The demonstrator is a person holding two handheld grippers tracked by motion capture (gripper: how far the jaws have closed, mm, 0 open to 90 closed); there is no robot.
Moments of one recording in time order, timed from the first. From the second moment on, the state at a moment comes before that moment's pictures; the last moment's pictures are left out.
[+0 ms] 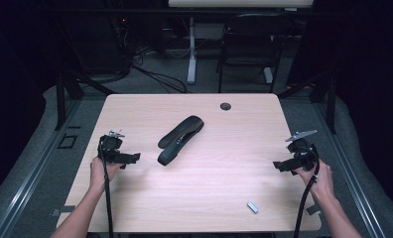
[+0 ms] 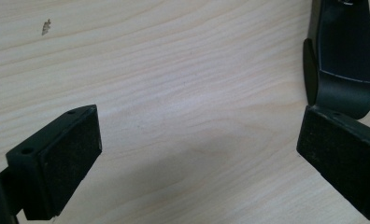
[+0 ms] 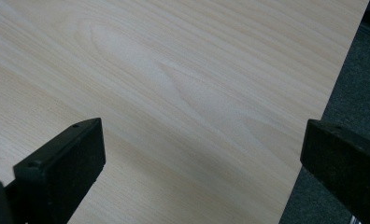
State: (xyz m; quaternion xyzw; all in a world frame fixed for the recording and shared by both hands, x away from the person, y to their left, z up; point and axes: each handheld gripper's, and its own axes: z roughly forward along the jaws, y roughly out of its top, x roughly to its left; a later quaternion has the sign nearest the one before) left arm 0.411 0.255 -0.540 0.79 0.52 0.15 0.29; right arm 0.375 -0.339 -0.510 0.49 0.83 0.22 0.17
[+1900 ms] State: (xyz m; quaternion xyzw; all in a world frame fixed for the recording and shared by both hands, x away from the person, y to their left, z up) left arm 0.434 0.149 -0.512 0.82 0.43 0.13 0.36; right arm 0.379 -0.339 -0.517 0.50 0.83 0.21 0.13
